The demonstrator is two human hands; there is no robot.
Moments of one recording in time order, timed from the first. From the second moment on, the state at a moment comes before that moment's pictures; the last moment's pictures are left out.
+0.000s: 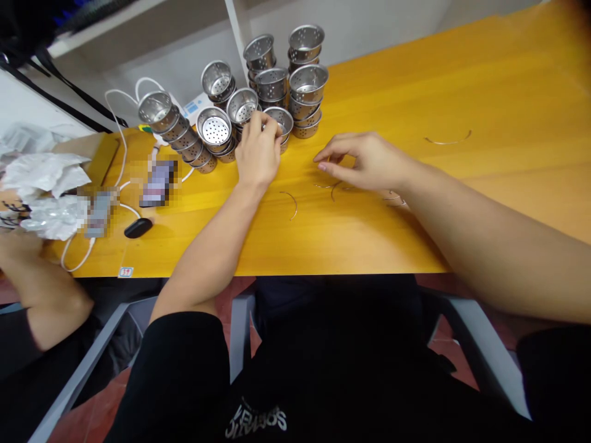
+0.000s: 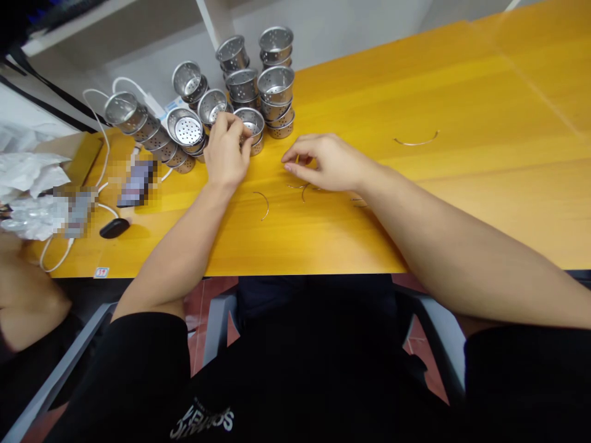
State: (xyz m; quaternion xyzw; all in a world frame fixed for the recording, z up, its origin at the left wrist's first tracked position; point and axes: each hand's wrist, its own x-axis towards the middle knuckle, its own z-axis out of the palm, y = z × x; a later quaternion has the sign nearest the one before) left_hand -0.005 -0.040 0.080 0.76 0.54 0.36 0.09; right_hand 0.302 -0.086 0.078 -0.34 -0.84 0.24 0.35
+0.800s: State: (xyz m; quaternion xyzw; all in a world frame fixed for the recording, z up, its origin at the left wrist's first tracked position) left_hand -0.011 -0.029 0.065 0.76 0.54 0.34 0.04; right_hand 0.303 -0.086 0.077 -0.34 -0.84 0.24 0.34
